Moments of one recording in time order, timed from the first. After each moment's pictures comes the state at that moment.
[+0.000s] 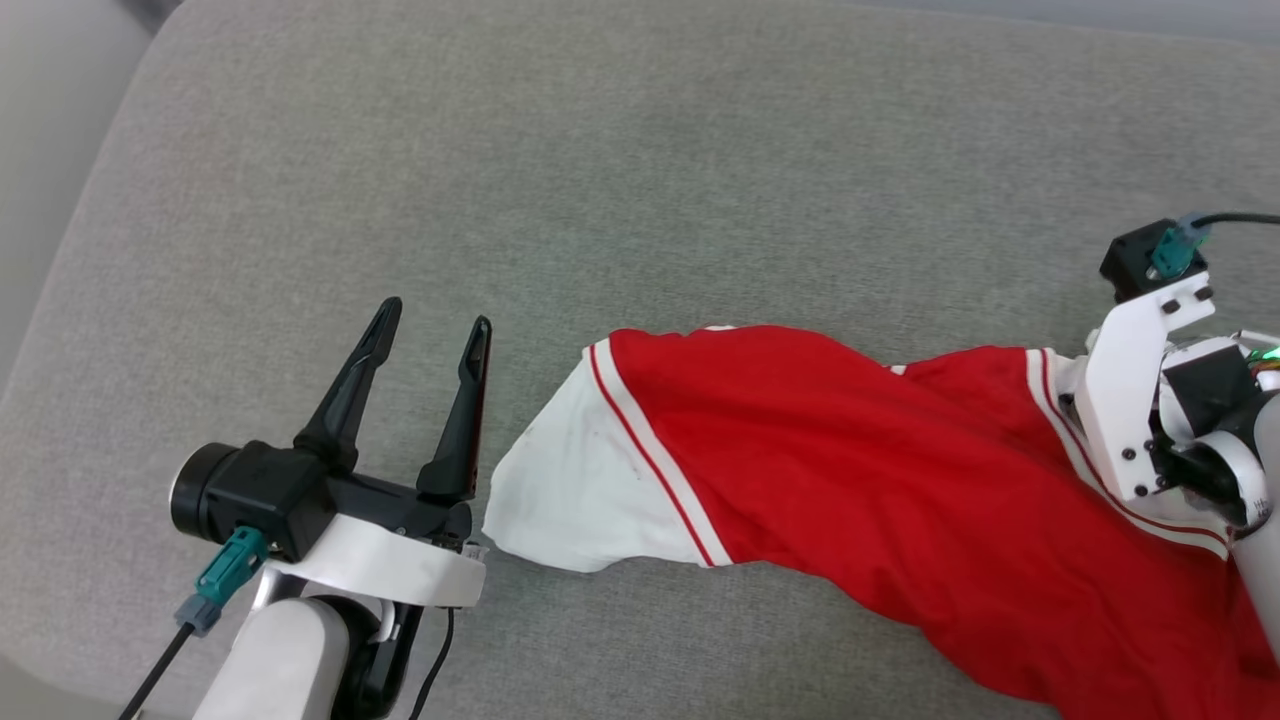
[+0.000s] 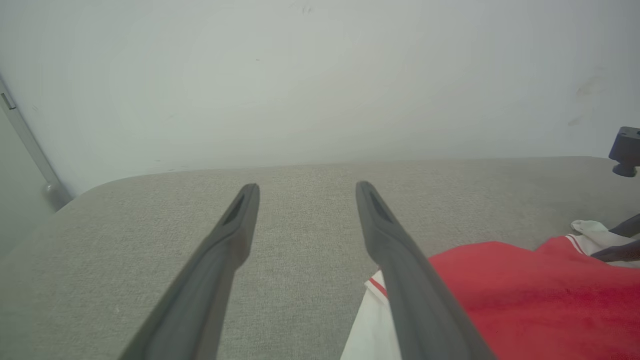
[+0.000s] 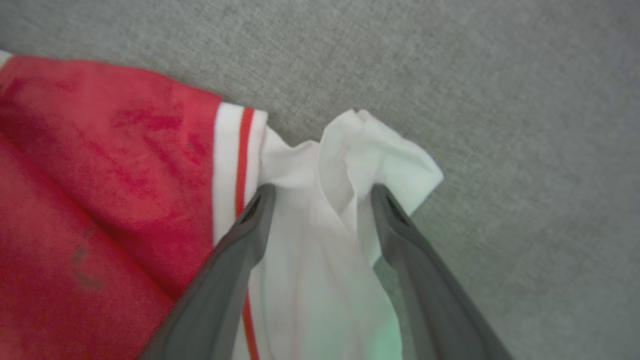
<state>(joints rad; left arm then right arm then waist) -0.22 0.29 -0.28 -0.07 -0.36 -0.02 -0.26 -0.55 -0.44 0.26 0.23 0.30 0.13 1.01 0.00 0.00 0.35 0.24</state>
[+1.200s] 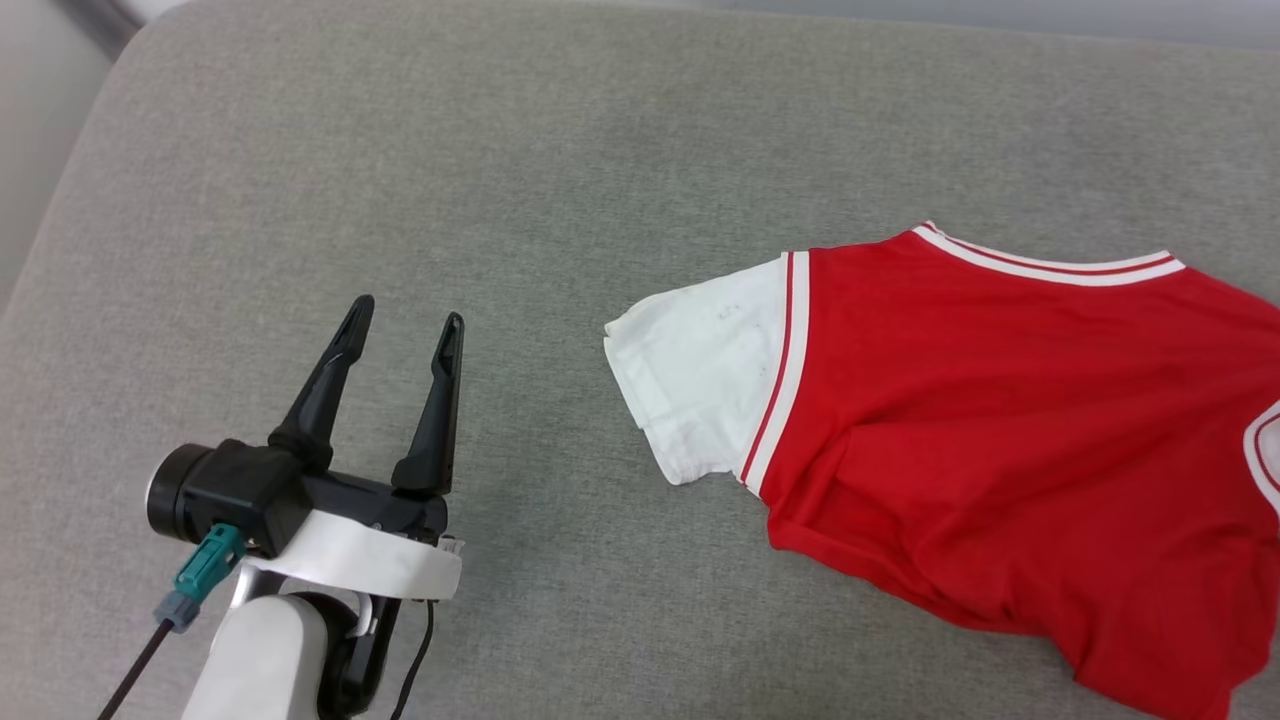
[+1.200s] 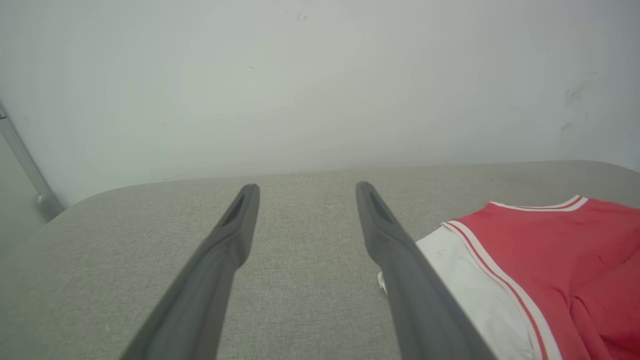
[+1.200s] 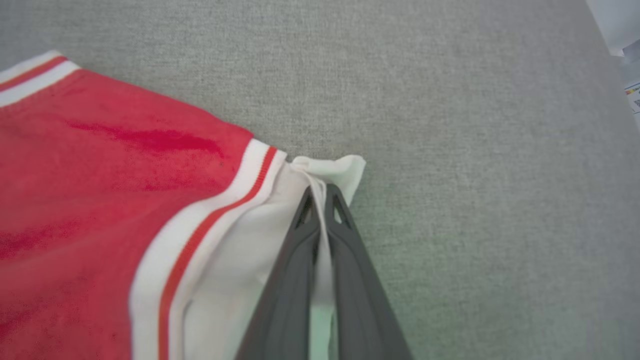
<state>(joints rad) -0.21 0.21 -0.15 -0.02 -0.27 -0.12 -0.26 -0.51 -0.43 -0.26 0.54 0.15 0.13 0.48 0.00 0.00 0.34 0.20</state>
